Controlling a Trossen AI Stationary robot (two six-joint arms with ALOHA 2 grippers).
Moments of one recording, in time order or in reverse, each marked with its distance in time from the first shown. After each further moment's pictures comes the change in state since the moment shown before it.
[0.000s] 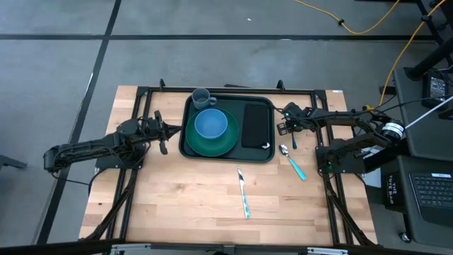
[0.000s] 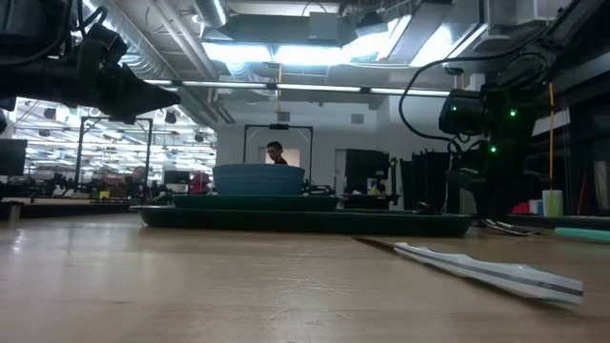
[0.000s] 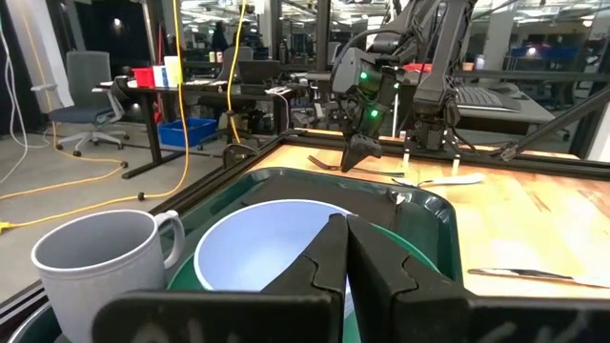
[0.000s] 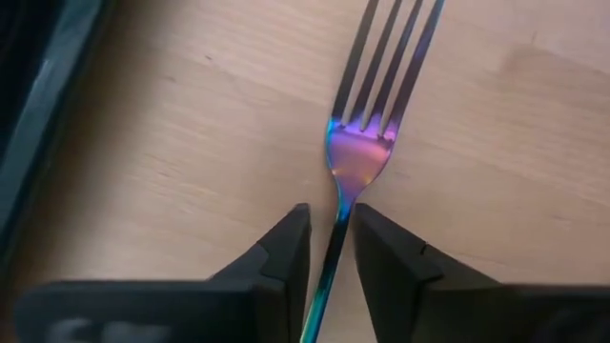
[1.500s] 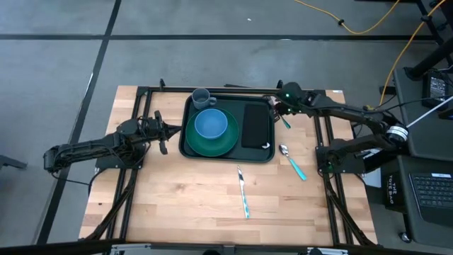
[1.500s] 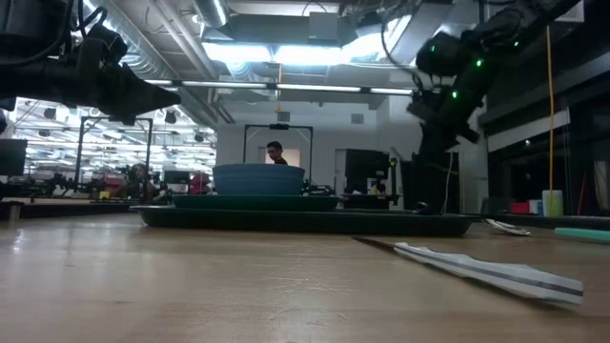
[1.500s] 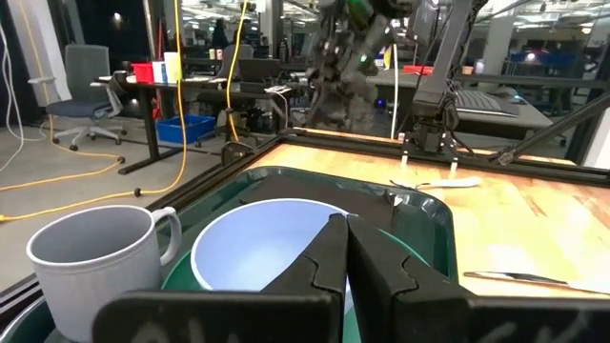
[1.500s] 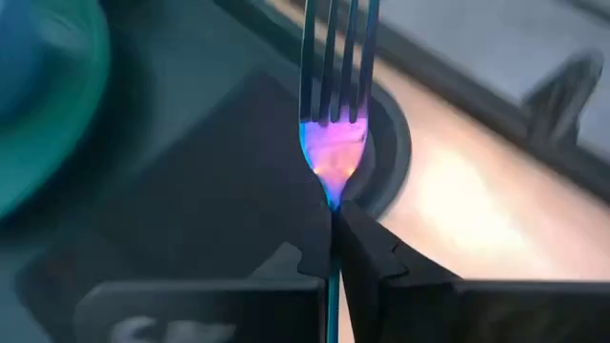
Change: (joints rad) left arm 0.000 0.000 0.000 0.000 0.000 -0.024; right arm 0.012 -0.080 0.303 0.001 -0.138 -0.348
